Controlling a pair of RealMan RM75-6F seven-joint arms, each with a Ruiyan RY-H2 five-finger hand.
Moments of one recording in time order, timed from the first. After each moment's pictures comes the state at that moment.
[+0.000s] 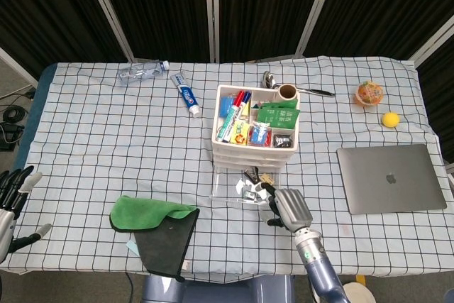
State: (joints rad) left arm -0.01 -1.03 0.03 -1.69 1.74 1.66 0.01; right arm 0.41 -1.63 0.12 -1.83 -1.14 1.22 -0.39
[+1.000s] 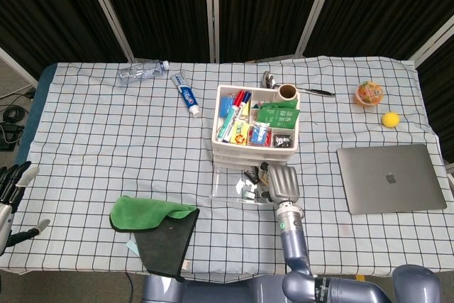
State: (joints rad) left arm -0.03 -1.02 0.02 -1.69 1.69 1.62 -0.03; right arm 0.58 -1.91 0.31 -1.56 -0.84 1.34 -0.75
